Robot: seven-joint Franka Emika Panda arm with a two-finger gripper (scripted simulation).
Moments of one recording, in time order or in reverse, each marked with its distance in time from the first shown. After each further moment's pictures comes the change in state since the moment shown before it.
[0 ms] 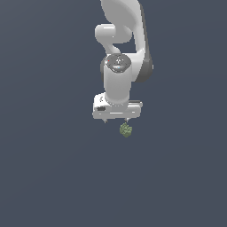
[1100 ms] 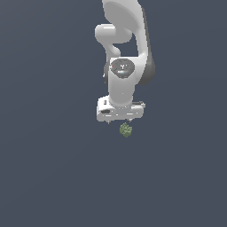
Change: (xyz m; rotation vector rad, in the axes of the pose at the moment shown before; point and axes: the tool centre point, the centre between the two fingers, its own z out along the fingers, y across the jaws) arm -0.002 -0.015 0.013 0.012 -0.019 -0.042
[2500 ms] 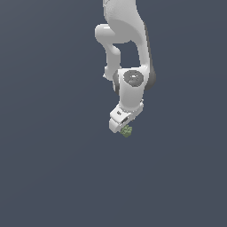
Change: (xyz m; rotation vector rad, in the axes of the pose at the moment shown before) arm -0.011 -0.040 0.055 -0.029 0.039 -0.639
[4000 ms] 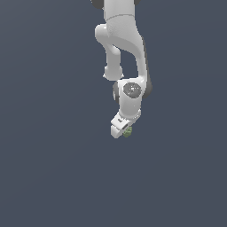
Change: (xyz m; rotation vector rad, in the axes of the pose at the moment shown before) arm 0.001 -0.003 0.053 -0.003 0.004 -0.050
